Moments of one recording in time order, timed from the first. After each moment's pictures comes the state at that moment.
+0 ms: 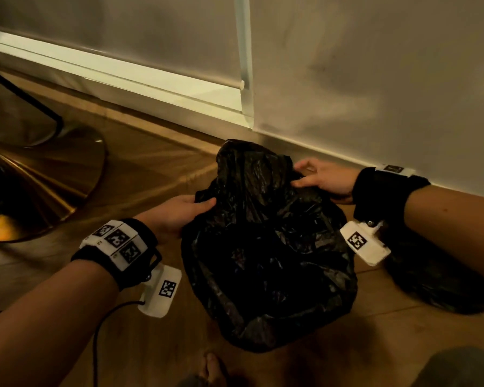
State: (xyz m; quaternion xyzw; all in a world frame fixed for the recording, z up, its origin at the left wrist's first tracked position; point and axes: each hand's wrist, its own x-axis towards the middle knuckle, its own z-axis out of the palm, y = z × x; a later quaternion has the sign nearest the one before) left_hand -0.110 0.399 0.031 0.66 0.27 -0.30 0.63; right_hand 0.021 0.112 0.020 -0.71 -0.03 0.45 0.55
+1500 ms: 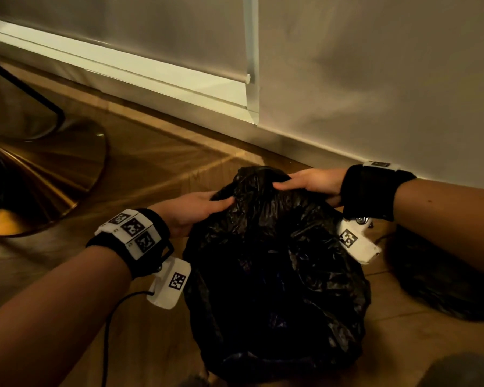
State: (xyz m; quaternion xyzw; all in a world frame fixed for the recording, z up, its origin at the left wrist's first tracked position) left_hand -0.093 0.382 0.031 0.62 0.27 -0.37 0.64; right_hand 0.021 0.143 0.022 -0.65 -0.02 0.61 0.46
